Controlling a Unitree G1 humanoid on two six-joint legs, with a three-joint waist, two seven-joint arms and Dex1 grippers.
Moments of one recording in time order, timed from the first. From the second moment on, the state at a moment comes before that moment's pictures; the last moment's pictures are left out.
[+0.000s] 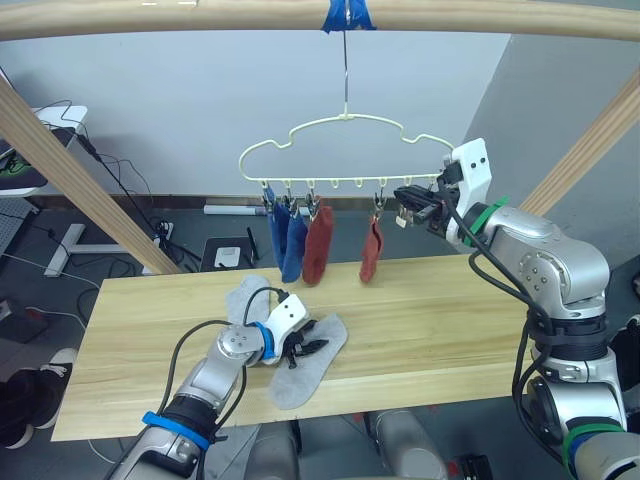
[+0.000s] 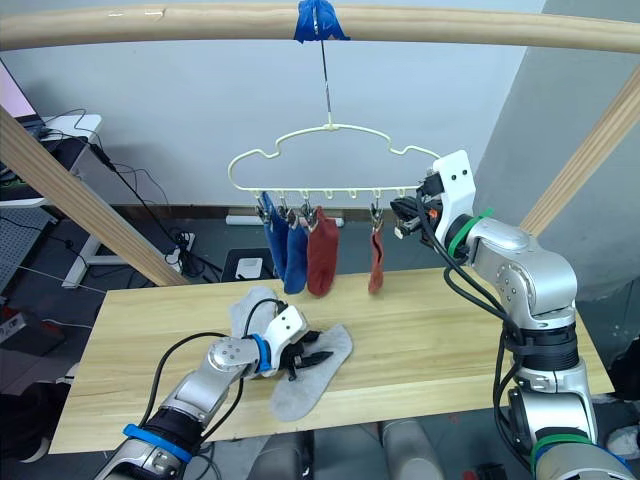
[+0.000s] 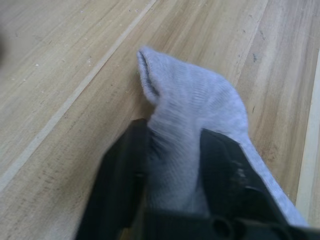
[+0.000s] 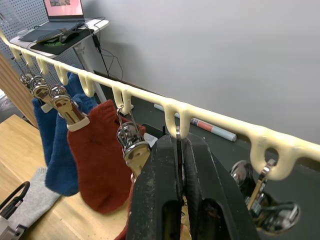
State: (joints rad) left arm -0.27 0.42 -0.31 0.36 0.07 0.04 -0.84; right arm -0.68 -0.42 -0.05 -0.19 0.47 0.93 0.45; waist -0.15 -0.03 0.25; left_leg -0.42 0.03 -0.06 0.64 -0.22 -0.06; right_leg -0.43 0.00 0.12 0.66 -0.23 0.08
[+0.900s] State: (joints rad) left arm -0.35 0.31 -0.16 -0.04 -0.42 0.37 -1.01; right arm -0.78 -0.46 -0.27 -0.12 0.81 1.39 0.55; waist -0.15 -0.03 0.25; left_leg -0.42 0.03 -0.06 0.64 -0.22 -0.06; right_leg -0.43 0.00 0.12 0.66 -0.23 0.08
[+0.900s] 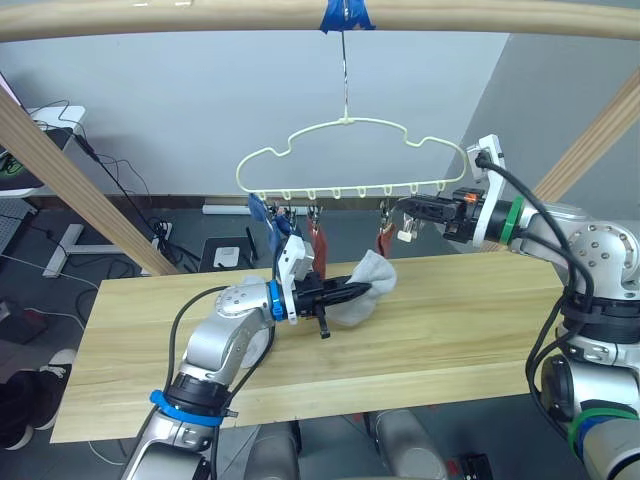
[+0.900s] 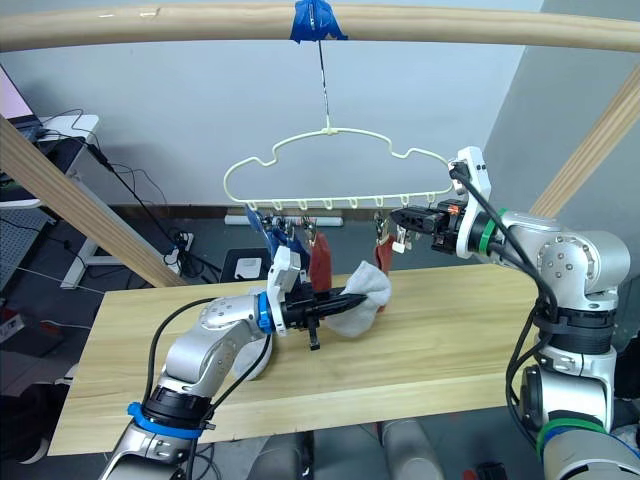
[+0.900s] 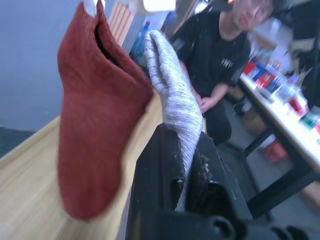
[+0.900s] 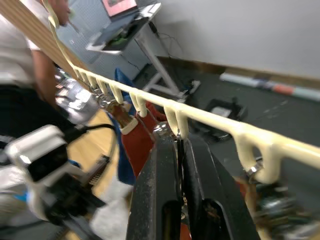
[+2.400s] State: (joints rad) left arm -0.42 0.27 -0.11 -0.10 -0.59 0.53 -0.97; right arm -0.77 -0.31 -0.47 -0.11 1.12 1.61 0.24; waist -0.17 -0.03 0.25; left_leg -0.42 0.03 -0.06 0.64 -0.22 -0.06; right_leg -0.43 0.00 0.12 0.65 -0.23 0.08
